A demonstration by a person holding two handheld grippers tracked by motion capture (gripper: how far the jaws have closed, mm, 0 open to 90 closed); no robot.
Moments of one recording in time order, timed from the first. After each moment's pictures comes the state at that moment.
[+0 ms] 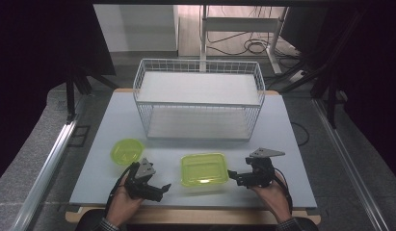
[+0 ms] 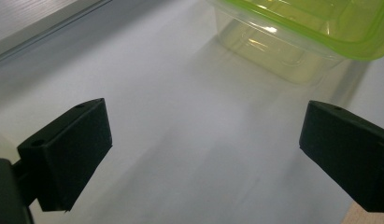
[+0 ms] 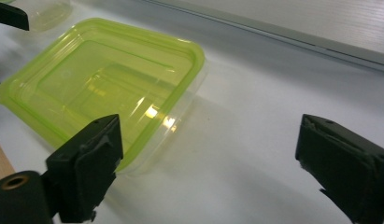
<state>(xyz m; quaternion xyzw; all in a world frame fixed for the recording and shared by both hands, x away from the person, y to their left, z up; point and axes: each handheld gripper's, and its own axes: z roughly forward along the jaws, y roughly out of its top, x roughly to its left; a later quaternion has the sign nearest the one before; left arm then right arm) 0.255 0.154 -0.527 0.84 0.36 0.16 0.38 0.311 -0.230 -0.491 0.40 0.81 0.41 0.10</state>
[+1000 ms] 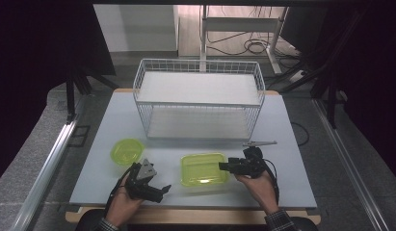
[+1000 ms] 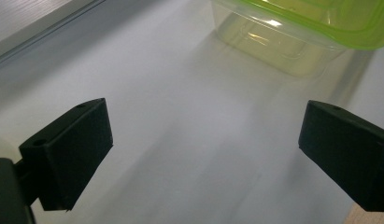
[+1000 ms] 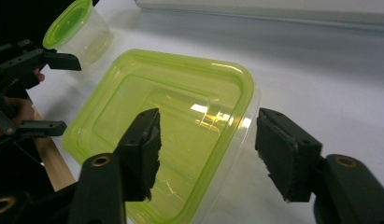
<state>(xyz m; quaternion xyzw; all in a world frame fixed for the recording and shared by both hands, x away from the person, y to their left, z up) 0.255 0.152 -0.529 0.84 0.35 0.17 0.37 0.335 -0.209 -0.490 0.46 0.78 0.43 -0.03</state>
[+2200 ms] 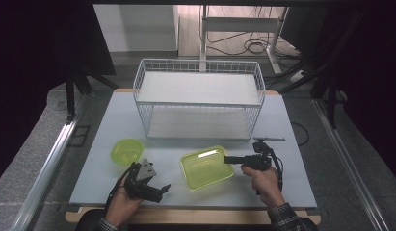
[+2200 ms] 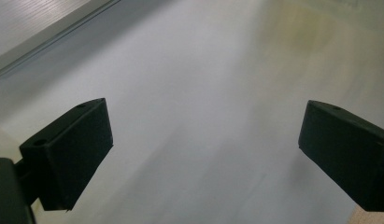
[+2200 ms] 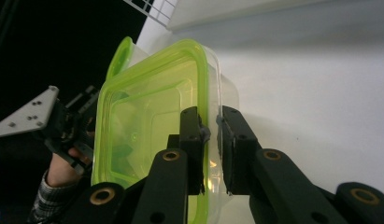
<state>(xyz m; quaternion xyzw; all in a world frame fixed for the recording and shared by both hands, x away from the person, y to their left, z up) 0.253 0.153 -0.526 0.84 0.35 0.18 0.37 0.354 -0.233 -0.487 0.51 0.69 0.47 -0.18</state>
